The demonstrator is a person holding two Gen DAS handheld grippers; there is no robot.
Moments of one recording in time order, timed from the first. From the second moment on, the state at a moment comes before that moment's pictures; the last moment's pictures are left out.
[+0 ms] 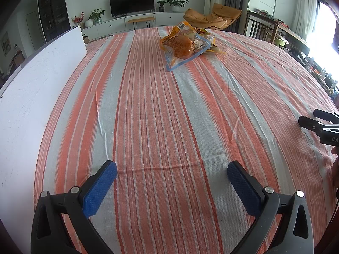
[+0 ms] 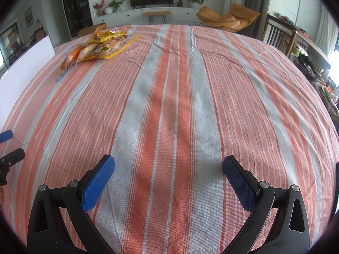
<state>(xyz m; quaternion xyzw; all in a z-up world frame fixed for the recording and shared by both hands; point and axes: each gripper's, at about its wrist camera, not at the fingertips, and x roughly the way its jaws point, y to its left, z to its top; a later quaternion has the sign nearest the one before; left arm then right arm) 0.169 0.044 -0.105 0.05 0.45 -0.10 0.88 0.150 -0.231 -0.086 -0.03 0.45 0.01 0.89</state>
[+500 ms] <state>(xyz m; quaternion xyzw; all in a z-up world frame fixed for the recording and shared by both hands) 0.236 0.039 -0.066 0.00 0.46 -0.13 0.88 0.151 -0.230 -0.086 -0.03 0.45 0.01 0.89</state>
